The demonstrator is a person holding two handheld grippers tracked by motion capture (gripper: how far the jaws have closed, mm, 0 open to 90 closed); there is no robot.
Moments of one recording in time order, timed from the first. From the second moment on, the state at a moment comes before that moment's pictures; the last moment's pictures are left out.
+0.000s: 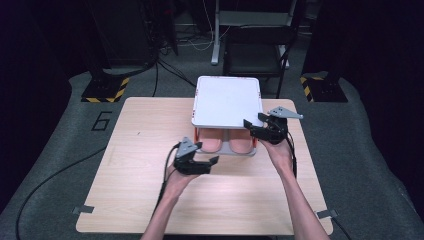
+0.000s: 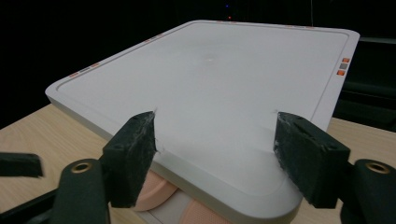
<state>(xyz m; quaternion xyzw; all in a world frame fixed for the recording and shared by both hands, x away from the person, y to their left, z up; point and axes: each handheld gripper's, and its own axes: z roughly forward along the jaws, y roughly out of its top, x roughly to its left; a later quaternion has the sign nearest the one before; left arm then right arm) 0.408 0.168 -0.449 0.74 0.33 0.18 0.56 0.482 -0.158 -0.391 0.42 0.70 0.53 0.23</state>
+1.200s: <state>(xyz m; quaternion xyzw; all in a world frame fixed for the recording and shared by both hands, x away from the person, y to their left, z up) 0.366 0.350 -0.463 0.66 0.48 0.29 0.51 0.374 -0.218 -0.451 0.46 0.67 0.51 0.29</state>
